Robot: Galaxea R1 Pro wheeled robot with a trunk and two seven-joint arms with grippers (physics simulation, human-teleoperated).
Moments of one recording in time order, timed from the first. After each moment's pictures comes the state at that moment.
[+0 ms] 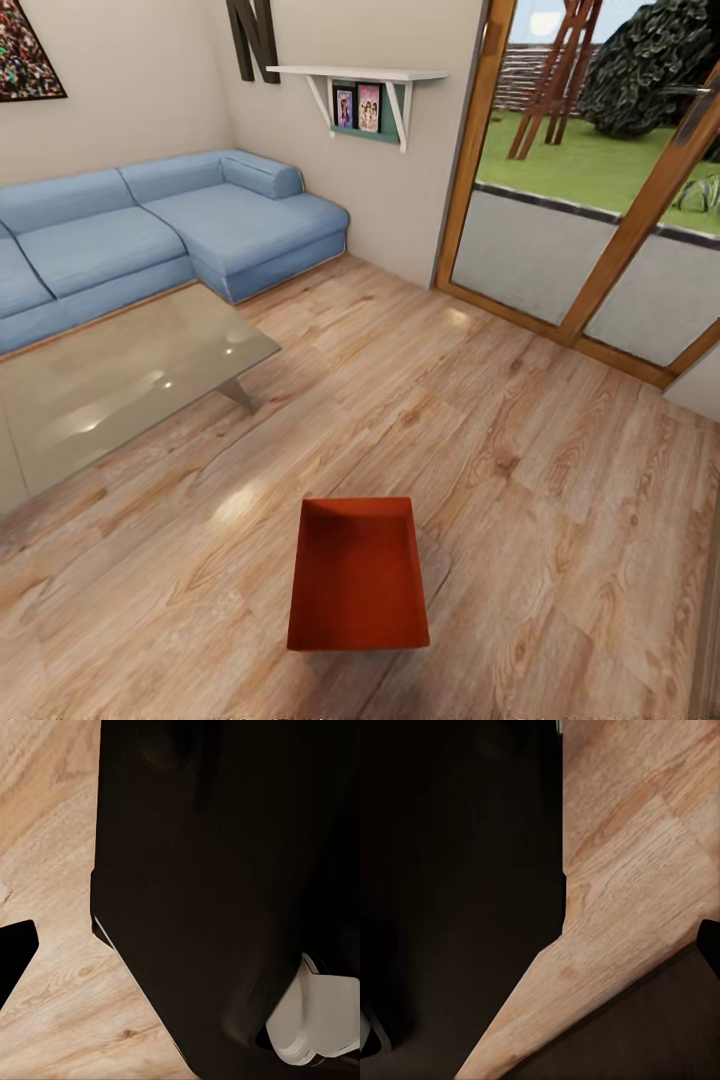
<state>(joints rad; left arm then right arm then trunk) -0.20 -0.02 0.00 0.00 0.17 -0.05 -0.01 -0.18 0.03 0.60 0.03 -0.63 -0.11 -0.13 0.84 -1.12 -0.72</state>
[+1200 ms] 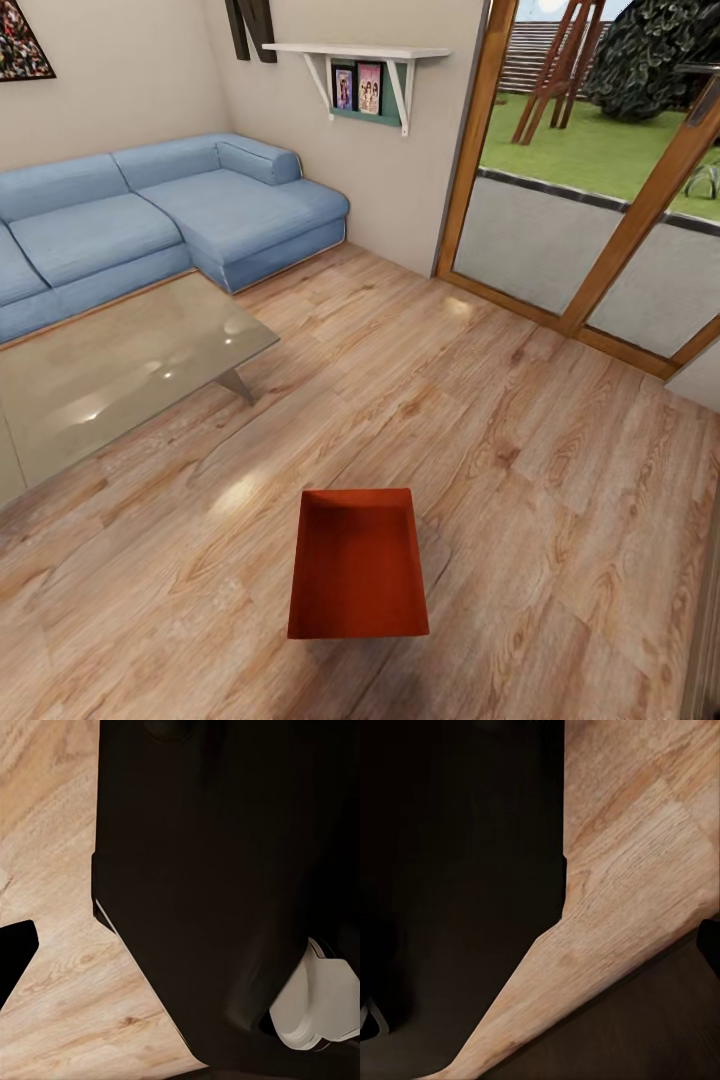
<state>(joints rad) -0.20 -0.02 0.00 0.00 0.17 -0.05 -0.01 -0.18 0.03 0.60 0.03 -0.63 -0.11 -0.12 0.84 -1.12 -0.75</state>
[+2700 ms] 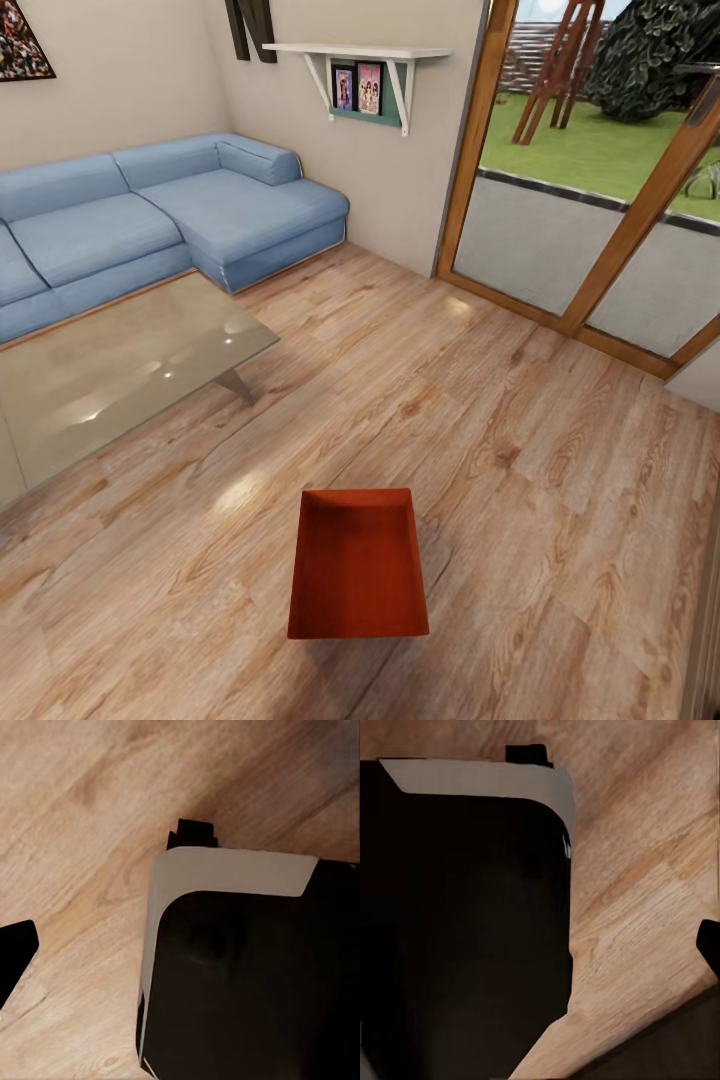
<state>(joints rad) -0.21 0.08 0.00 -0.47 0.16 0.24 -0.02 -0.25 -0.06 0.60 -0.20 -0.63 0.04 -0.13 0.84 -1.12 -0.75</state>
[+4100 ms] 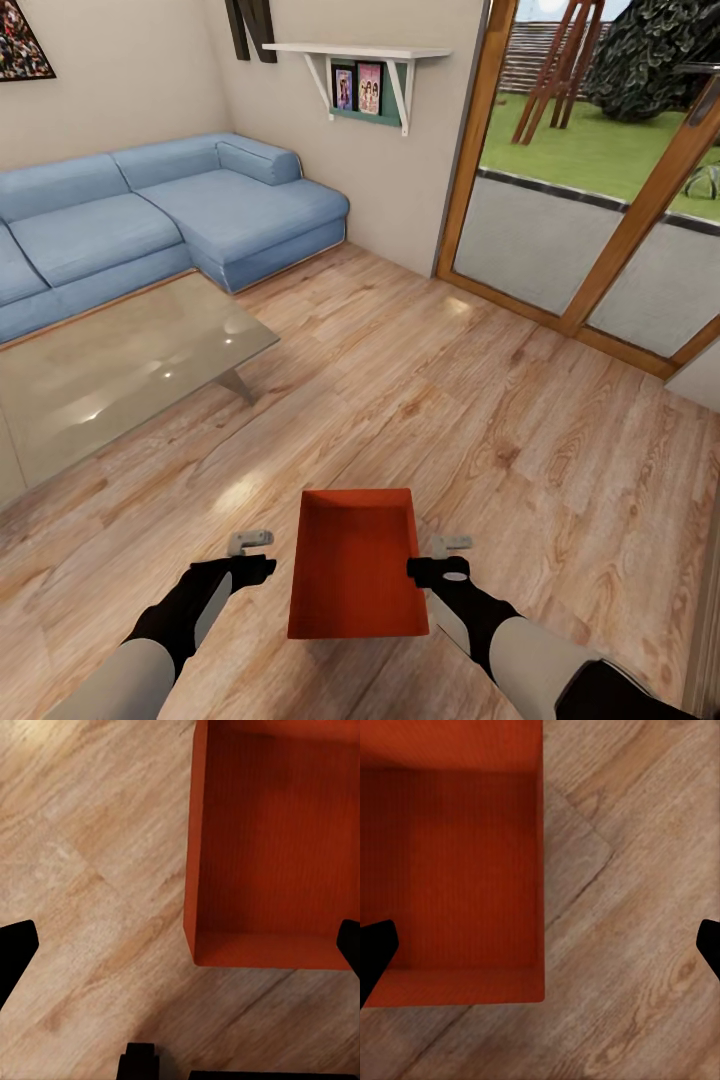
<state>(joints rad) -0.62 0.01 0.00 -0.55 0.09 0.39 -0.01 -0.75 0.11 0.60 -0.18 -0.54 0.01 -0.26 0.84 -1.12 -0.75</state>
